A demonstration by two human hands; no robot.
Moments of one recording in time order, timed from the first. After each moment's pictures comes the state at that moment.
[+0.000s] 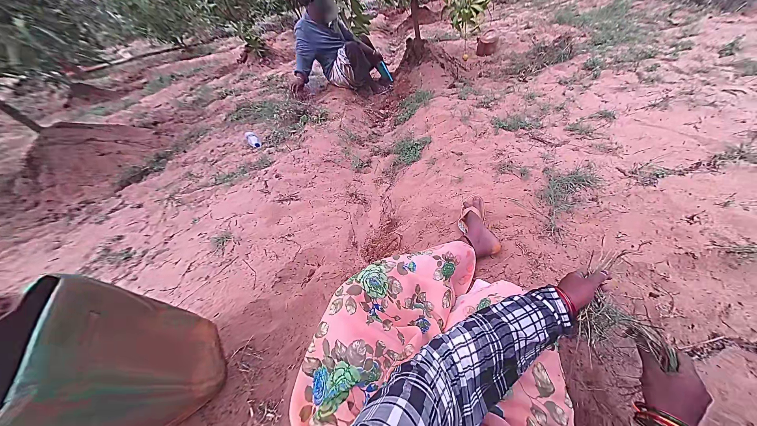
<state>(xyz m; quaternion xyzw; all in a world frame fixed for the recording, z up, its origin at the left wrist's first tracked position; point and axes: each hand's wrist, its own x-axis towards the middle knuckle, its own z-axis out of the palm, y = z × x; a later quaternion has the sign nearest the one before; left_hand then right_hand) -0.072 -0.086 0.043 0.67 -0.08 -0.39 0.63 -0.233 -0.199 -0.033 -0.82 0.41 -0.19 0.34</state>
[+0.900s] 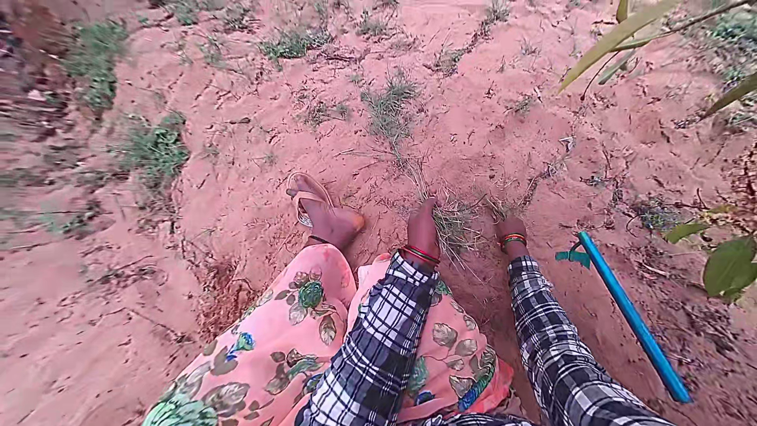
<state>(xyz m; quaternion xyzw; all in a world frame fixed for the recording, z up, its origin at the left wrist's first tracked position) -0.070 -0.097 0.019 0.64 0.03 -0.33 0.70 -0.175 -0.302 -0.143 -0.73 0.60 0.11 0.30</state>
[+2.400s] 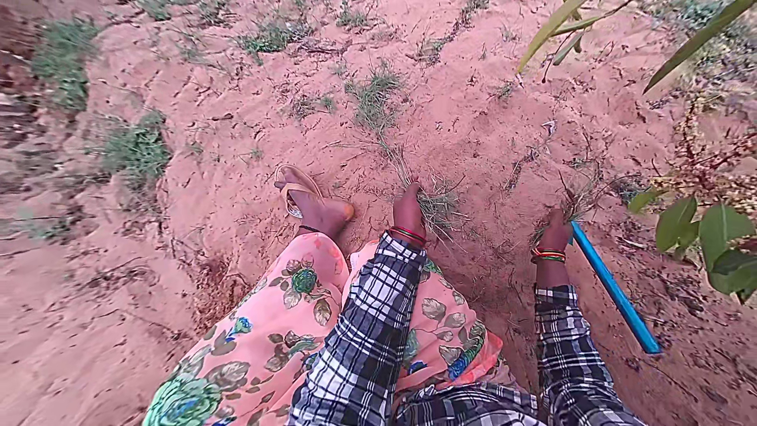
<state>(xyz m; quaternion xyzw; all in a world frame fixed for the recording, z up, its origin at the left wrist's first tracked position) -0.071 -0.099 0.016 0.63 0.04 -0.30 0.71 -0.288 -0.270 -0.074 -0.47 0.63 -0.42 0.46</state>
